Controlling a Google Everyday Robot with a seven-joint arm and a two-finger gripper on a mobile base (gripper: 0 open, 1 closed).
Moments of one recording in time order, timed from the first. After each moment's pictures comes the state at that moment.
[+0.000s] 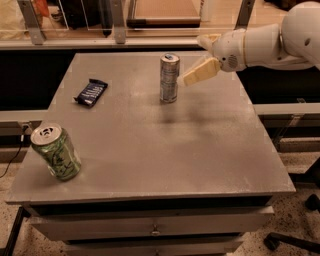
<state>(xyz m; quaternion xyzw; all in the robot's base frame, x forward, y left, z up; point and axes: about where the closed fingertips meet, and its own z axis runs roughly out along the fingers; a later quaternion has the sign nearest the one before) 0.661 -0.080 0.941 -0.50 0.66 0.26 0.50</state>
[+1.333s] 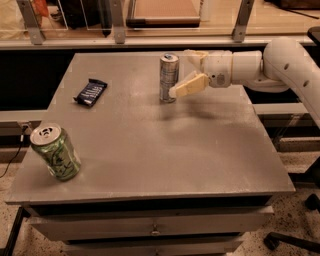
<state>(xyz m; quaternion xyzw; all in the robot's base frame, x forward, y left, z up) 0.666 -0.054 0.903 -0.49 0.60 0.35 0.53</state>
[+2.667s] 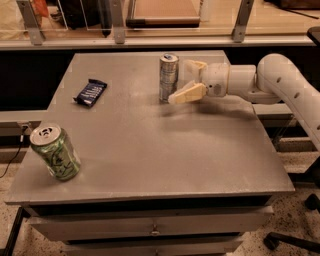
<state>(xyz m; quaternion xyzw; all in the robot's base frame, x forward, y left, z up) 0.678 -0.054 0.868 -0.47 0.60 0.37 0.53</state>
